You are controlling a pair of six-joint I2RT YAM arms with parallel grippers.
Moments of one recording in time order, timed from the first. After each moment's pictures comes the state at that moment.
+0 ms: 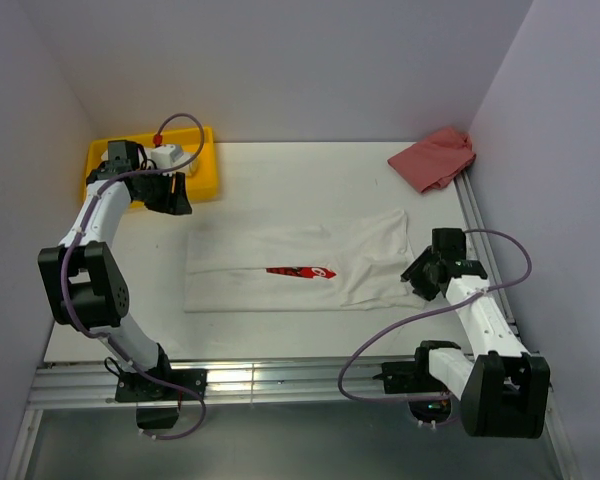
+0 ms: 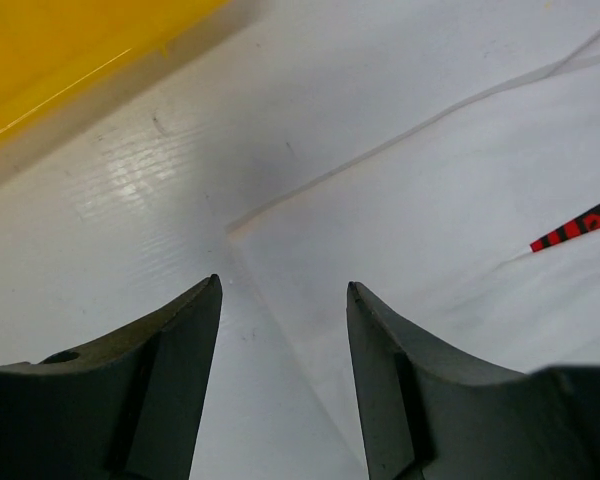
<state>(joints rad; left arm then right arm) 0.11 1.70 1.41 -0.70 0.49 0.30 -0.09 1.01 0.59 -0.66 0.00 0.73</state>
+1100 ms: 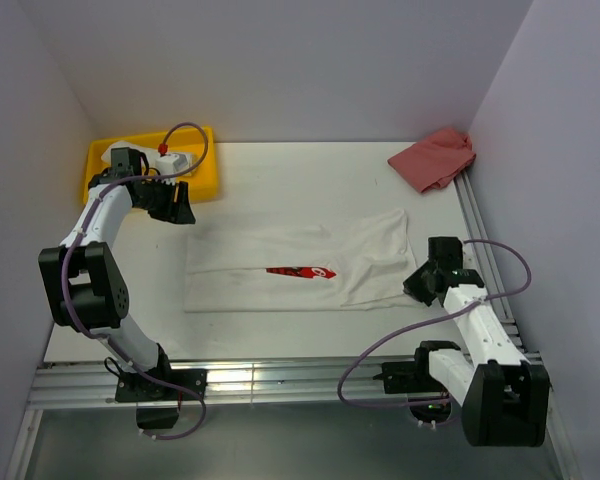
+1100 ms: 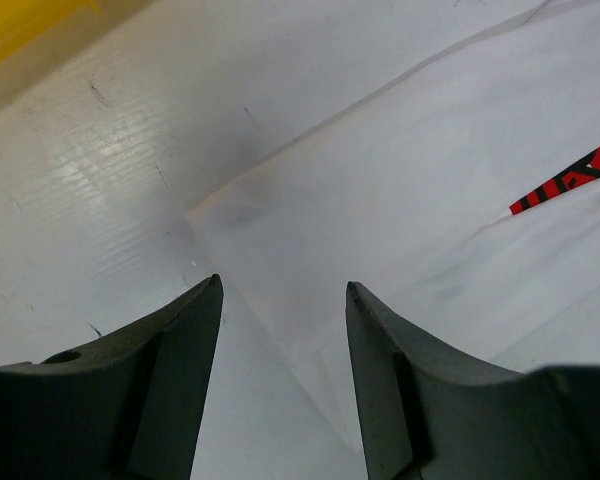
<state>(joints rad) 0.11 1.69 1.36 -0.75 0.55 0.35 -0.06 0.97 0.50 -0.63 0.02 0.83</state>
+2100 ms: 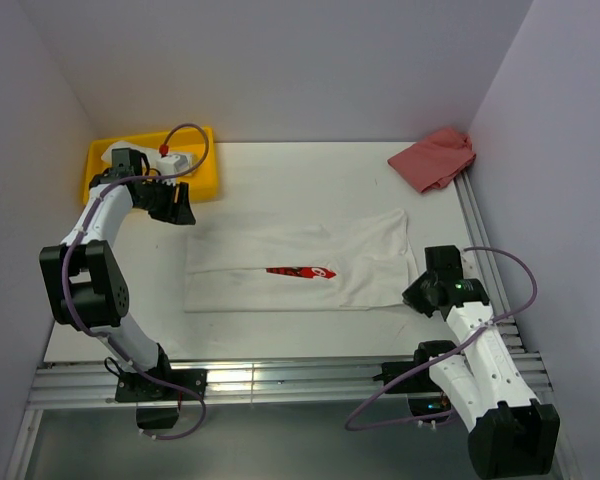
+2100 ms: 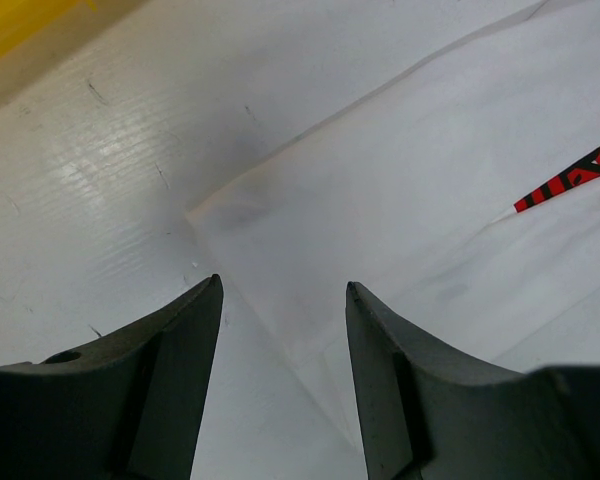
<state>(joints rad) 0.11 1.69 1.36 -0.75 0.55 0.36 0.03 0.77 0.52 -0.85 0.06 0.88</state>
